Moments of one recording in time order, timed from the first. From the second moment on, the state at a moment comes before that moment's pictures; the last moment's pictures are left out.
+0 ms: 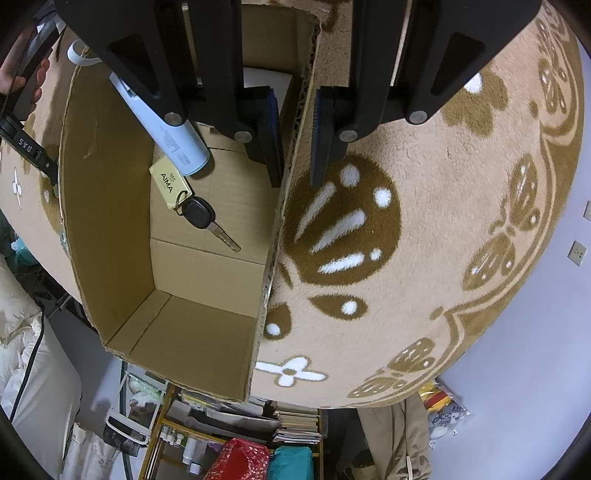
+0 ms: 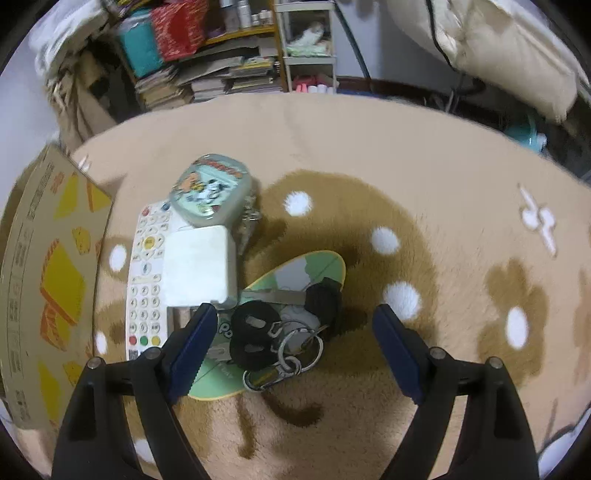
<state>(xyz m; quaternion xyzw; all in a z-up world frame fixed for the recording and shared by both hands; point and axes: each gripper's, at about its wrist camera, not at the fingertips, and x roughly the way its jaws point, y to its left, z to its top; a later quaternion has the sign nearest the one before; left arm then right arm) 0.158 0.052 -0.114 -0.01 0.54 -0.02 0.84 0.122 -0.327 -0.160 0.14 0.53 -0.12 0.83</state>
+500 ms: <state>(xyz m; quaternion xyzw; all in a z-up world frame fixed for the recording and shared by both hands) 0.159 0.052 -0.113 -0.01 0.55 -0.02 0.84 0.119 -0.318 -0.176 0.13 0.52 -0.11 0.83</state>
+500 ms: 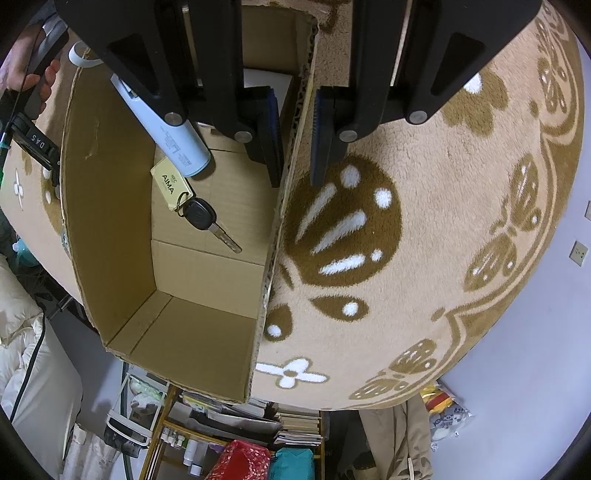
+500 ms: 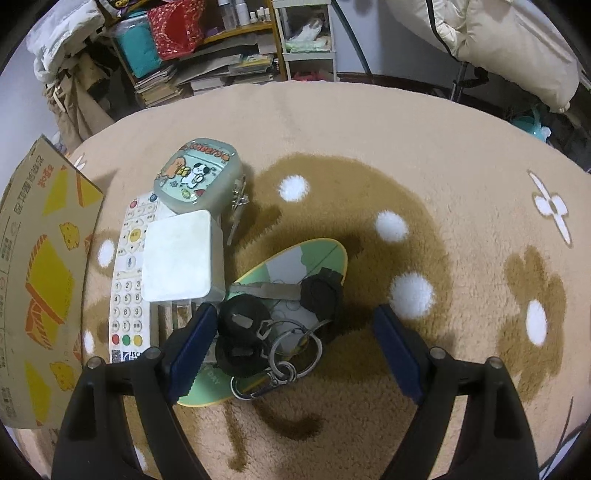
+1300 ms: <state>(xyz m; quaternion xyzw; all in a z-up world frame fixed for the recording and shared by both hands) 0.156 0.052 -0.113 -0.01 0.55 -0.02 0.84 0.117 -0.328 -0.170 0.15 0.51 -0.13 0.83</state>
